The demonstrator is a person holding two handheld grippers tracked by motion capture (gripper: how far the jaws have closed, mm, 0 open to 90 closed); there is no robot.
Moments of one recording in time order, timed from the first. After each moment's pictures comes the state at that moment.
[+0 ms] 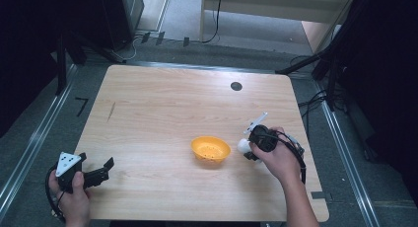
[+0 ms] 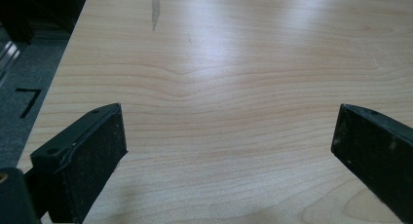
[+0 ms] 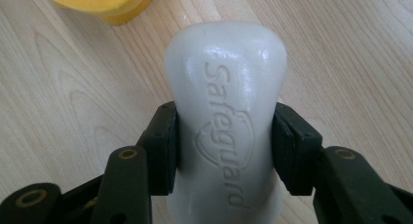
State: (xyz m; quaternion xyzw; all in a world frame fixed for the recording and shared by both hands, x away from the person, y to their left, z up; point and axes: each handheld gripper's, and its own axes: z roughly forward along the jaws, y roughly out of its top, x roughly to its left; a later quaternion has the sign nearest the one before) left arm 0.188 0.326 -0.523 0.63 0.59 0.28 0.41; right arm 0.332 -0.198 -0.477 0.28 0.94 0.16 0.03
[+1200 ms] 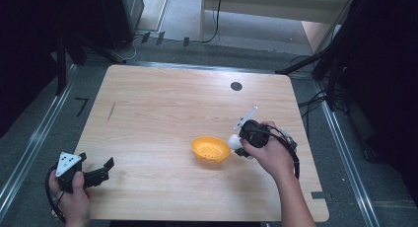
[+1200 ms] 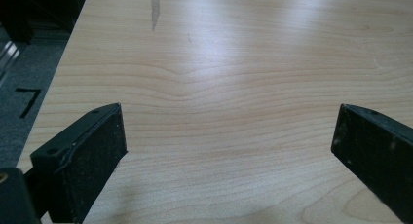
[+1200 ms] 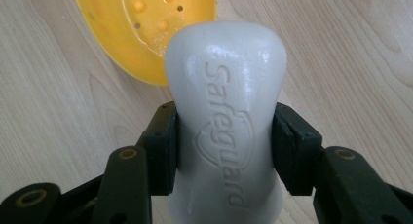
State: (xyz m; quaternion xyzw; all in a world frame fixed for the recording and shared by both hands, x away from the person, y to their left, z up) left arm 0.188 0.326 -0.523 0.63 0.59 0.28 0.41; right arm 0.331 -0.167 -0.450 0.25 0.95 0.18 0.03
